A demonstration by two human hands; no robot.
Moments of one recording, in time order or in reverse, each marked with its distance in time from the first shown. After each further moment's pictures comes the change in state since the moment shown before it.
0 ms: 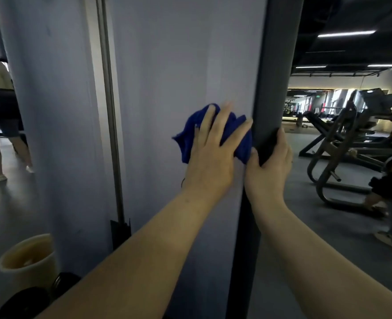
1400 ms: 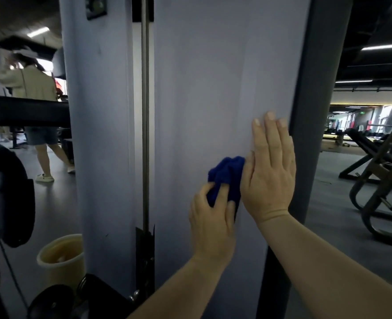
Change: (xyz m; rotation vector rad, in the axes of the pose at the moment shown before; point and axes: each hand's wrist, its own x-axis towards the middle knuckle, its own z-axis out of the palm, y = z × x) left_hand -0.104 -0.017 0.018 0.007 0.114 -0.474; right_hand 0.002 0.007 0.050 -0.391 0.110 -0.857
